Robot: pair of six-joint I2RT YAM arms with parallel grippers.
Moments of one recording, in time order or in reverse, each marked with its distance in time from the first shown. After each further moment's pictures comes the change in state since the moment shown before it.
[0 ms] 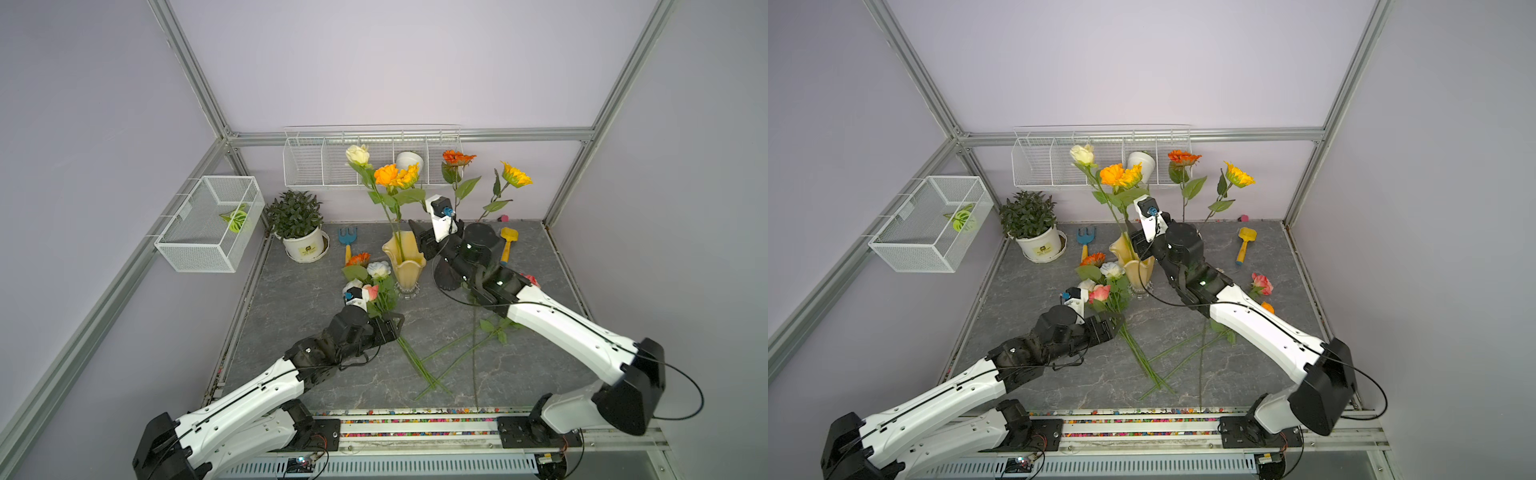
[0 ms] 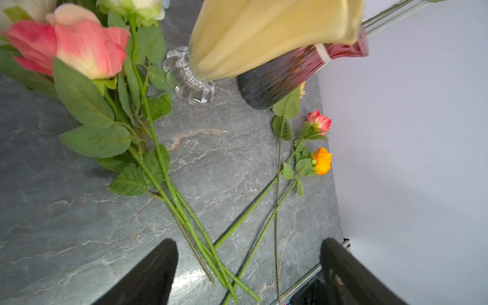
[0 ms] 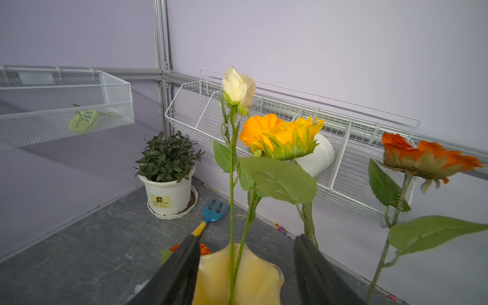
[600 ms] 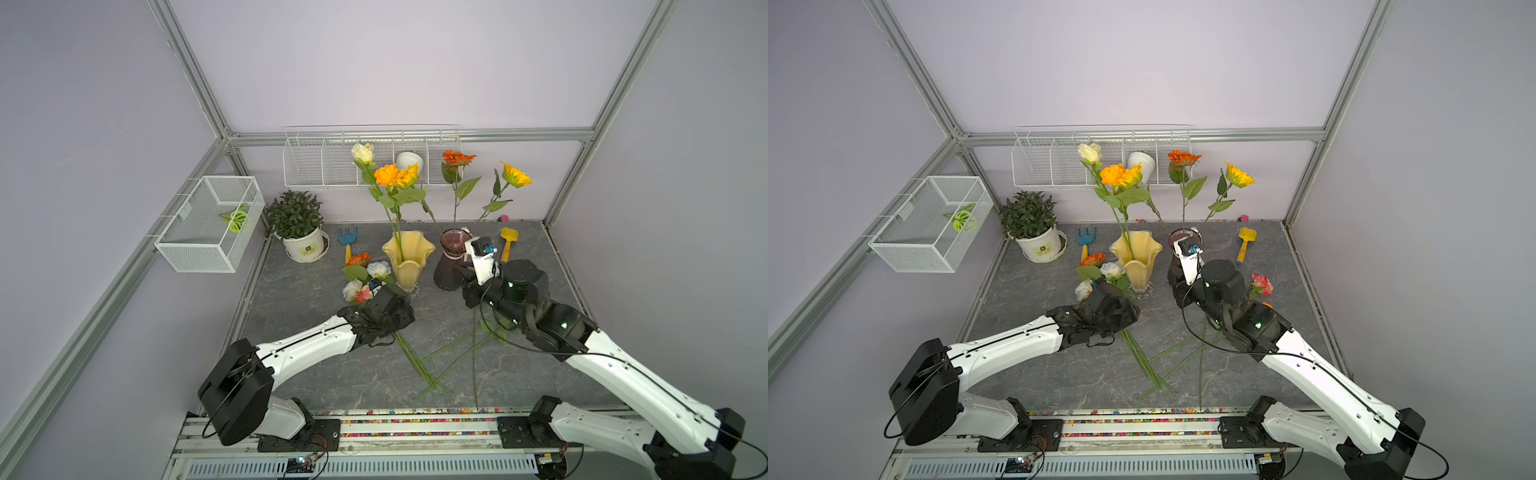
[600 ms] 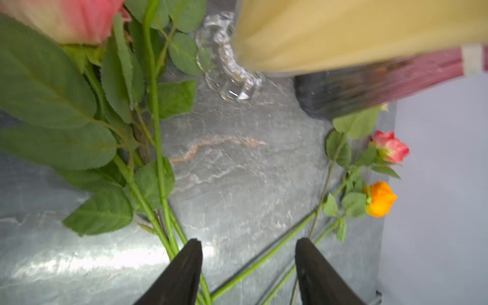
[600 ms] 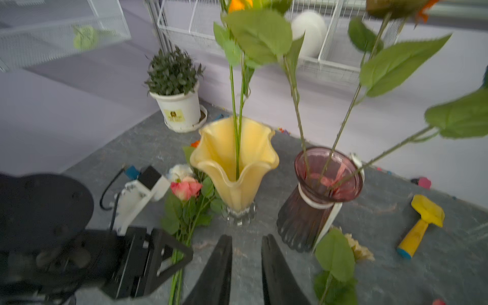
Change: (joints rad) left arm 0.024 0.499 0.276 -0.056 -0.062 -0.140; right arm 0.002 -0.384 -0.259 -0.497 0.004 0.208
